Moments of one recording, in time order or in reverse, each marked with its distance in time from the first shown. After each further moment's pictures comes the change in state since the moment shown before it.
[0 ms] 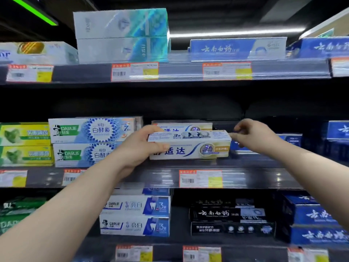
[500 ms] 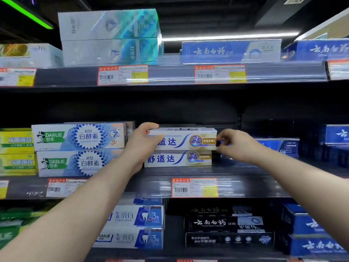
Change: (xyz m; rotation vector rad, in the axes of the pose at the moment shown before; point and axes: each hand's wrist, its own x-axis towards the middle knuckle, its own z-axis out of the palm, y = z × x) left_hand 0.049 -0.013 0.021 -0.060 0.273 -0.085; right_hand 0.003 -0.010 0.017 -0.024 -0.155 -0.096
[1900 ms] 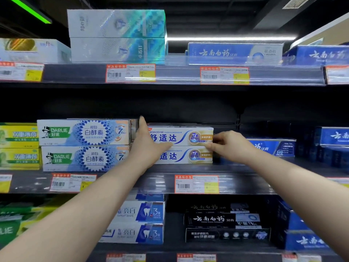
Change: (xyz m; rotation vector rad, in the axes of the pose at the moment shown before) left_hand -0.010 -0.004 0.001 0.299 0.054 0.062; right_hand -0.003 -0.015 0.010 -0.080 0.003 0.000
